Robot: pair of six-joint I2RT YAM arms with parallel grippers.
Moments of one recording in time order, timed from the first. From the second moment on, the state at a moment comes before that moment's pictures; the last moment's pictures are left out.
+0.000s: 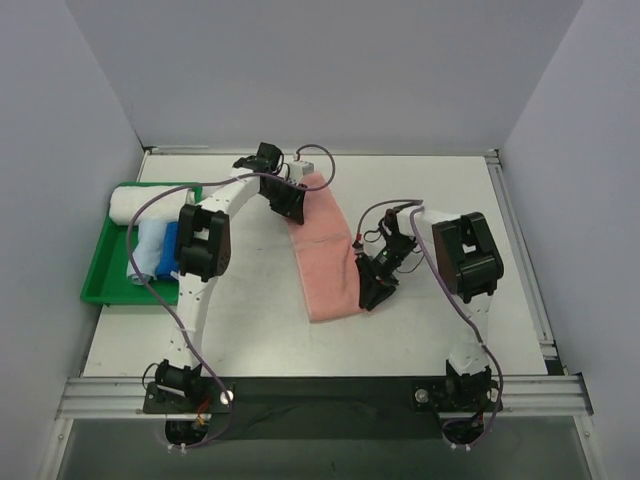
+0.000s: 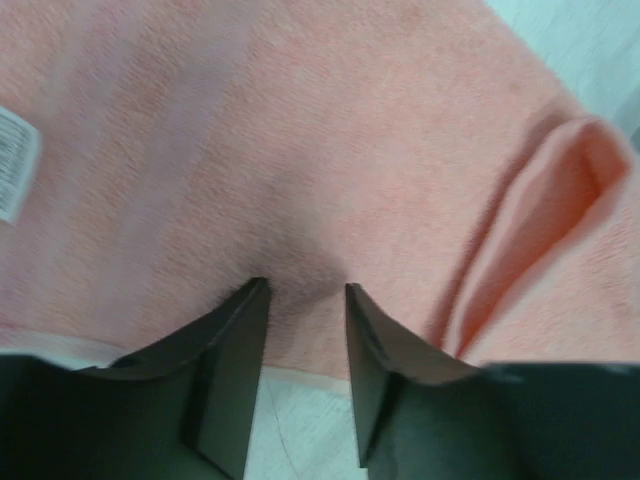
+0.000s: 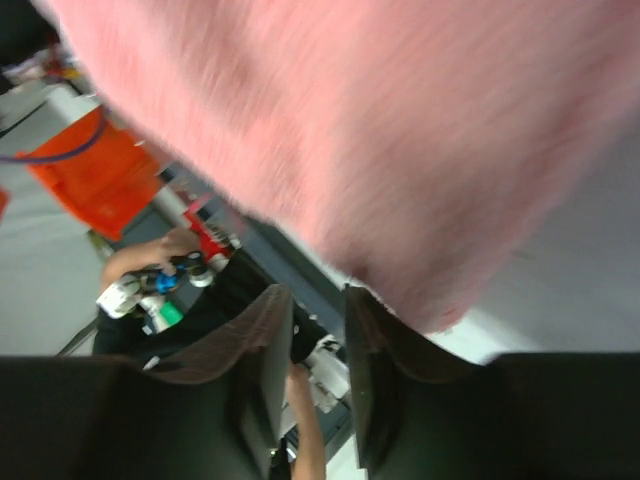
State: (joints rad) left arm -0.32 2.45 2.09 -0.82 0.55 0.20; right arm 0.32 2.10 1.30 -1.15 -0.74 -0.15
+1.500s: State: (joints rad) left arm -1.07 1.76 1.05 -0.38 -0.10 0.52; right arm 0.38 2.34 1.78 -0.84 -0.75 0.13
